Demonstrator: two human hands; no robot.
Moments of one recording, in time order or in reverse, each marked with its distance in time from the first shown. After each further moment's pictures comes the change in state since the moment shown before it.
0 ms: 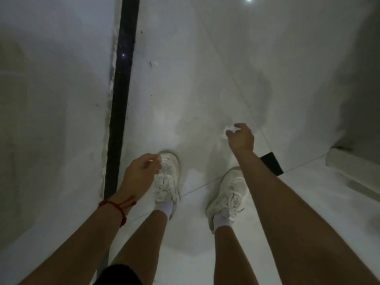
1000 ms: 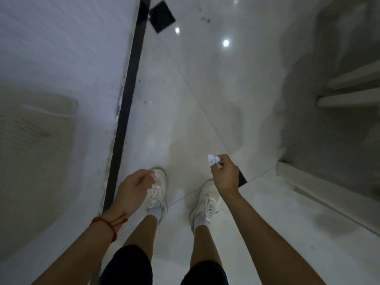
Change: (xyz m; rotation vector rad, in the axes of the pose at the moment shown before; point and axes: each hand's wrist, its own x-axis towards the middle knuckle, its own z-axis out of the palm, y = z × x) left_hand -0.114 0.069 -0.027 -0.030 -0.019 0.109; right_hand -0.154 -0.023 -0.089 0.161 0.139 -0.262
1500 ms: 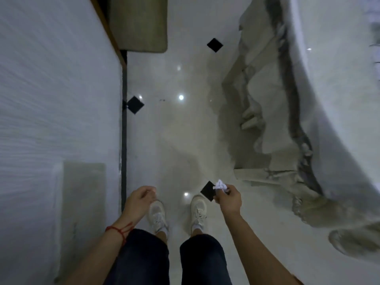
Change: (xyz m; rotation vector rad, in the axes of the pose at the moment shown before) left_hand -0.188 0.131 -0.081 0.072 -0.164 0.201; right_hand -0.215 -0.117 -0.154 0.387 0.362 0.253
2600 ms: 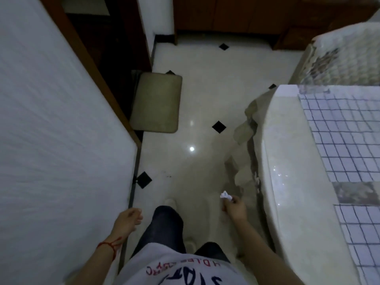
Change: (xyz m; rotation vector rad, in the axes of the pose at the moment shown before) left_hand 0.098 0.281 -0.077 -0.076 0.149 -0.083; right_hand 0.150 -0.338 -0.028 0.130 -0.206 -0.114
